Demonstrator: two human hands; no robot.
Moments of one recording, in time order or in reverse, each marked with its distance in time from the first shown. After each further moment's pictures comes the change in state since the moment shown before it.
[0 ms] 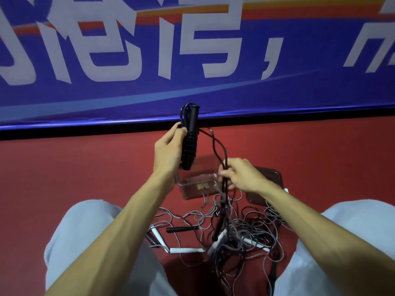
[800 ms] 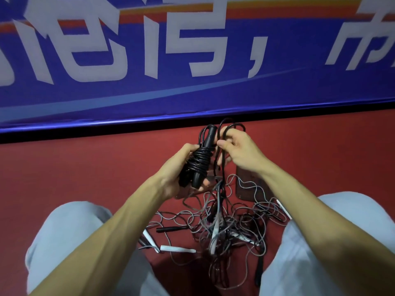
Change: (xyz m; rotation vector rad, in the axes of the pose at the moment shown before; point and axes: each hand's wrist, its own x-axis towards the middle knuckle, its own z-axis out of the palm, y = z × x) left_hand -0.013 -0.013 0.025 -0.067 -0.504 -0.532; right_hand -0.016 -0.028 -0.046 0.263 0.196 -0.238
